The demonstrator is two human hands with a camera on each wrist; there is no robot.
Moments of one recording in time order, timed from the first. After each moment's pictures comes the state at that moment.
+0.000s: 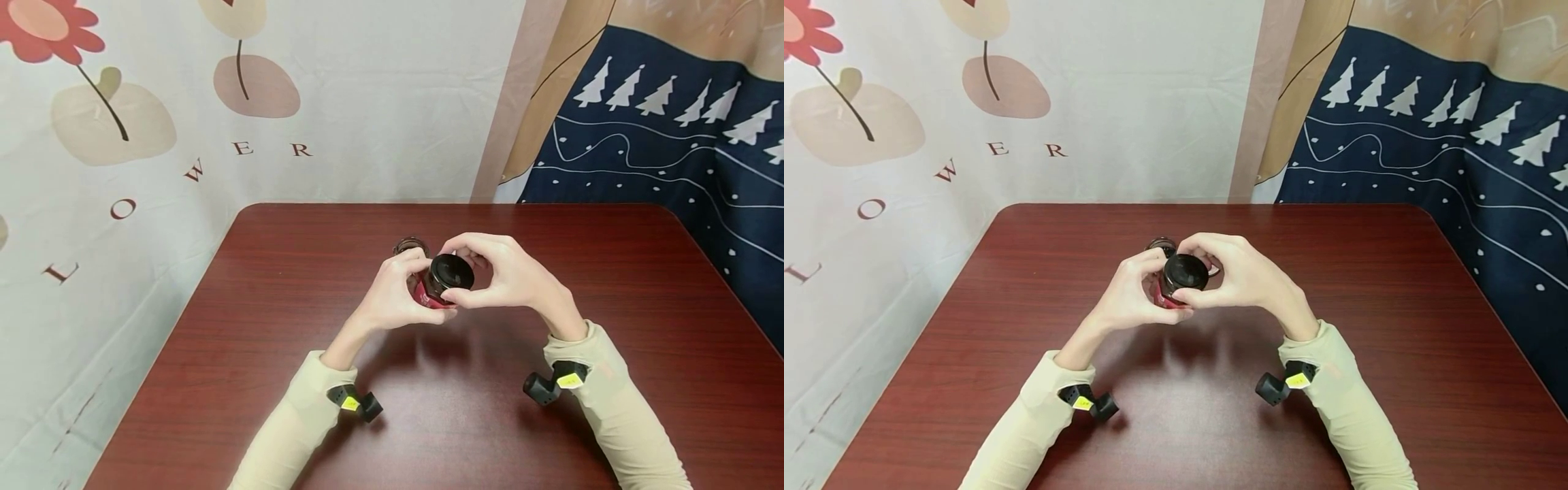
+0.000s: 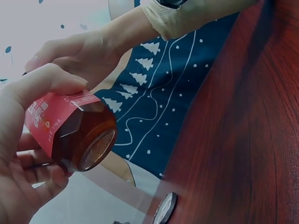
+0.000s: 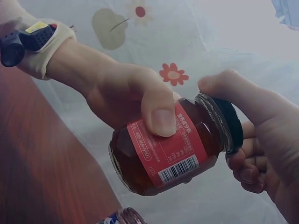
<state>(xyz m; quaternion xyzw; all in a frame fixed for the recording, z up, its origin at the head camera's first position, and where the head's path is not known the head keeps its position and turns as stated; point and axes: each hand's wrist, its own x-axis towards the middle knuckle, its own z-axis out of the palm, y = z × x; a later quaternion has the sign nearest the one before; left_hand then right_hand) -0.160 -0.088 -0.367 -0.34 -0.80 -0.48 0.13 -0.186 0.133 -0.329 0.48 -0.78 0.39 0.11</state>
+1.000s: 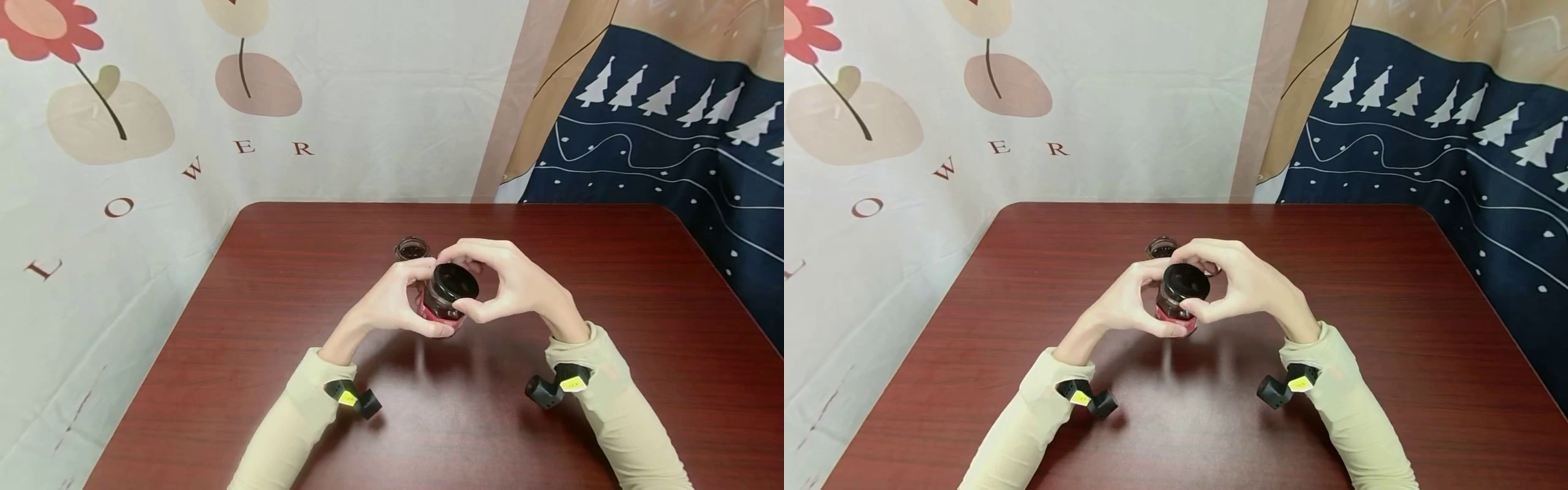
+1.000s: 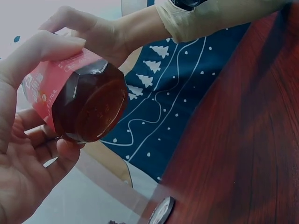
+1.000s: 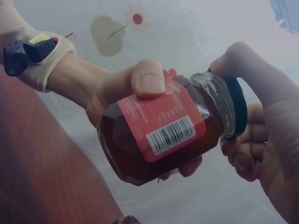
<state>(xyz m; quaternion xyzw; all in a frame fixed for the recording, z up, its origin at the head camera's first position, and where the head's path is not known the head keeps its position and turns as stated) -0.163 -0.095 -0.368 -0.43 -0.73 -0.54 0.01 -0.182 0.132 -0.327 0.54 -0.73 0.40 0.09</state>
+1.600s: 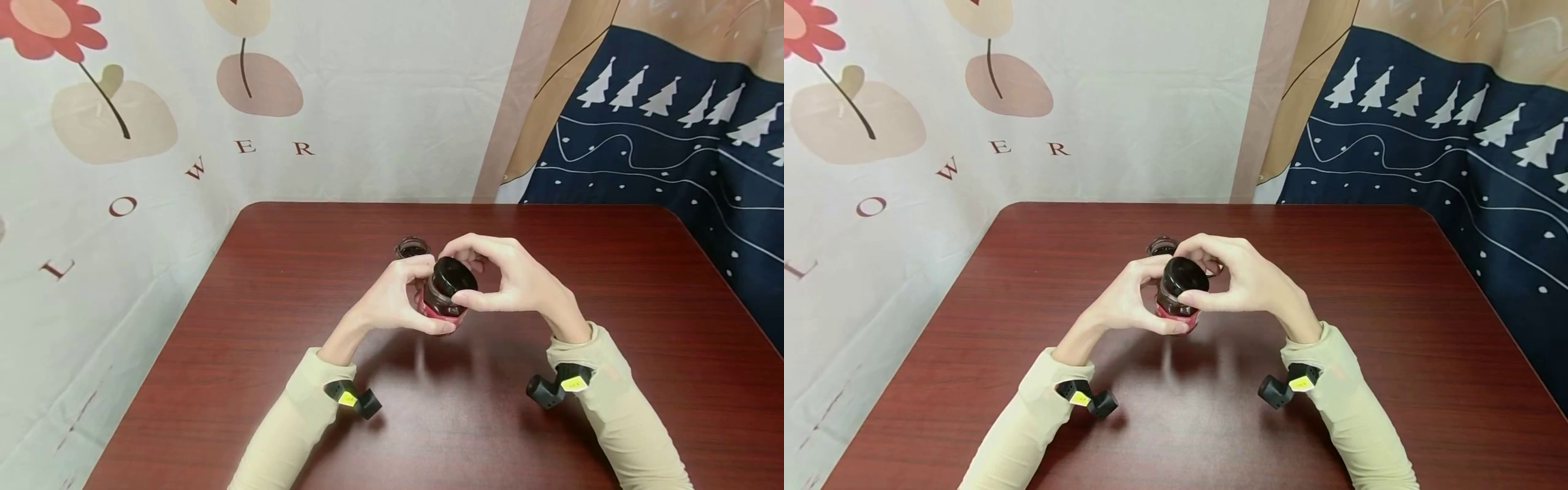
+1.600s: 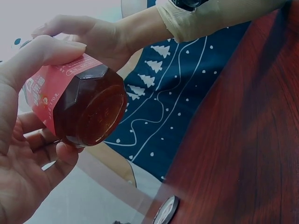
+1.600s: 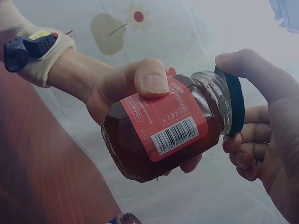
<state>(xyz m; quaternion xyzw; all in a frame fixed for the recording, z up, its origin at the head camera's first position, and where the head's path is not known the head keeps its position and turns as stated) -0.159 -0.095 -0.365 -0.41 -0.73 -0.55 0.01 -0.182 0.134 -0.326 0.52 -0.74 0.42 0.10</state>
